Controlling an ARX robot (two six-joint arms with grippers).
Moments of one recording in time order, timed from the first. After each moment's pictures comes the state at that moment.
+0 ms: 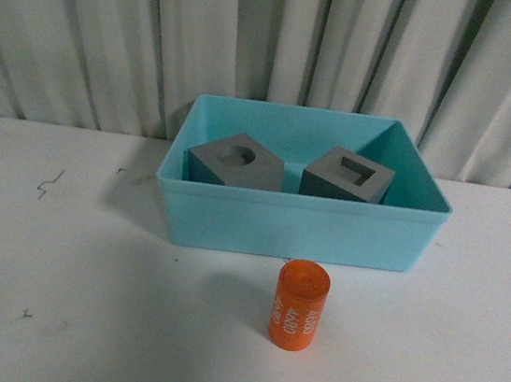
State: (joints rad) left arm 0.00 0.01 0.01 0.00 0.00 -0.02; right arm 0.11 1.11 0.48 0.18 -0.26 -0.08
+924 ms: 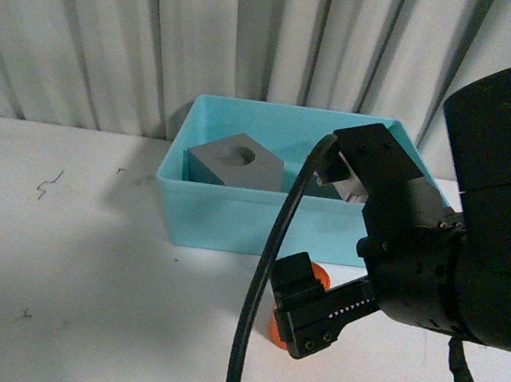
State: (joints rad) left arm 0.00 0.01 0.01 0.00 0.00 -0.02; right arm 0.45 1.84 0.83 0.29 -0.05 -0.10
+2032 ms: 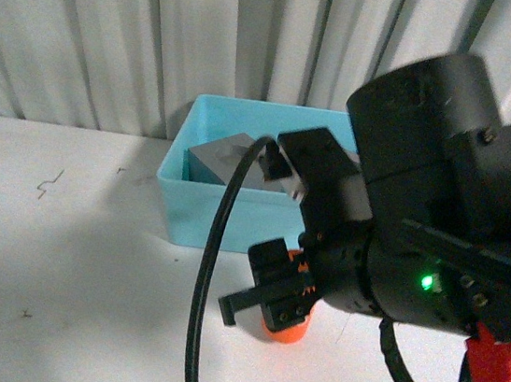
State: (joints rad) left arm 0.00 0.01 0.01 0.00 0.00 -0.02; right arm 0.51 1.93 0.95 0.24 0.00 -0.03
